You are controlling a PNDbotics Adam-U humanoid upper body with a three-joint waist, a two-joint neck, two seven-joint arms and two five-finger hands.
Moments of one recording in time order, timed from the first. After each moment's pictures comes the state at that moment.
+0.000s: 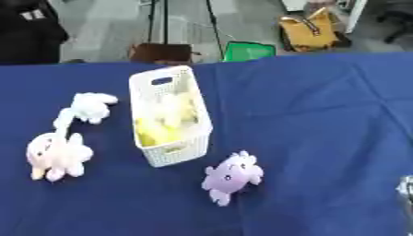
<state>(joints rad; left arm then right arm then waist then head) -0.37 0.16 0.16 -1.98 -0.49 -0.45 0.73 -0.35 -0.30 -0.15 -1.98 0.76 -0.36 -0.87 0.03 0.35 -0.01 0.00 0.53</state>
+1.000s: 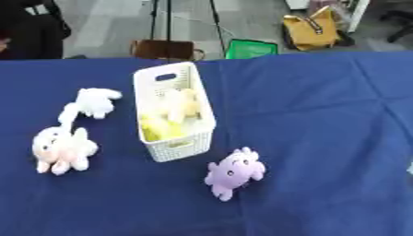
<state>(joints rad) -0.37 0.16 0.16 -1.98 -0.49 -0.45 0.73 -0.43 -0.47 -0.10 -1.98 0.75 -0.36 -0.79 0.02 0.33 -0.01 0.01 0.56</state>
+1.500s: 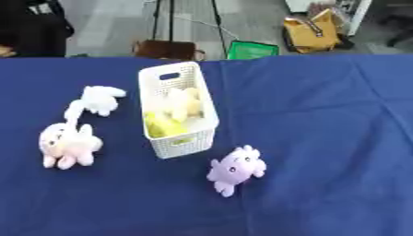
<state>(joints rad) -0.36 0.16 0.16 -1.98 -0.49 -0.46 0.72 -0.63 -0.75 0.06 -1.98 0.66 -0.27 -0.35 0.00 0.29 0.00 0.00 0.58</state>
